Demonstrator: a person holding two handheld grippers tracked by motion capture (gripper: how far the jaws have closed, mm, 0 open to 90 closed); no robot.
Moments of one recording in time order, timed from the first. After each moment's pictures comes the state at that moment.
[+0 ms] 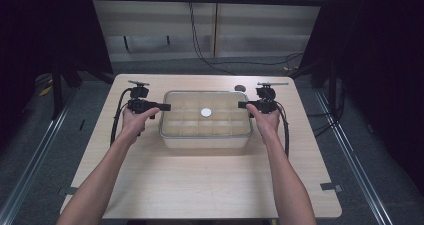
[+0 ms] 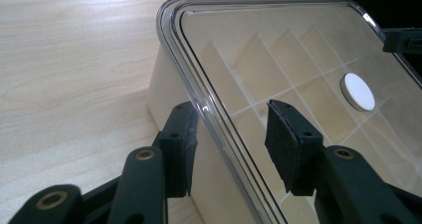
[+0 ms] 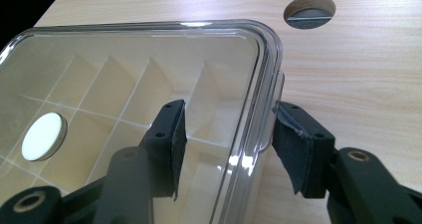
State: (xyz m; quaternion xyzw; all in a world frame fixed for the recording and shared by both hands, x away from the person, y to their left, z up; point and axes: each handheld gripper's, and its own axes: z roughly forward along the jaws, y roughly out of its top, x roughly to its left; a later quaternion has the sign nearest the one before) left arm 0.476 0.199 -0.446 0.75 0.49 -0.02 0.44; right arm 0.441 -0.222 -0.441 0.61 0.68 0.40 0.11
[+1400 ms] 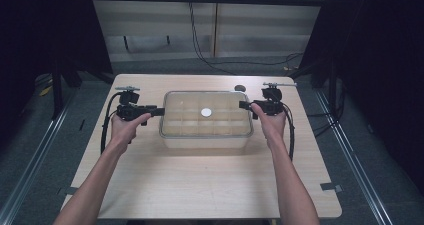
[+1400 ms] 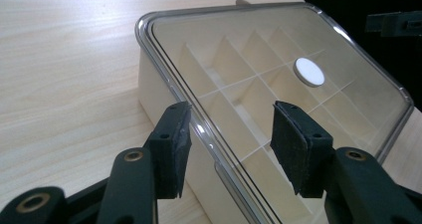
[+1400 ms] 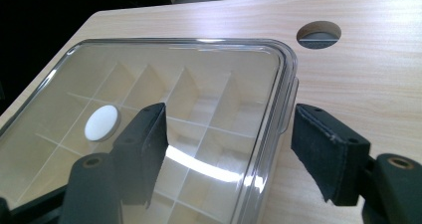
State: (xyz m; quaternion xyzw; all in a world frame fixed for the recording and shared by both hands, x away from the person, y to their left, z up) left arm 0.432 0.219 -0.419 0.77 0.44 0.02 0.47; right arm 0.411 -0.226 -0.415 0.58 0.68 0.44 0.12
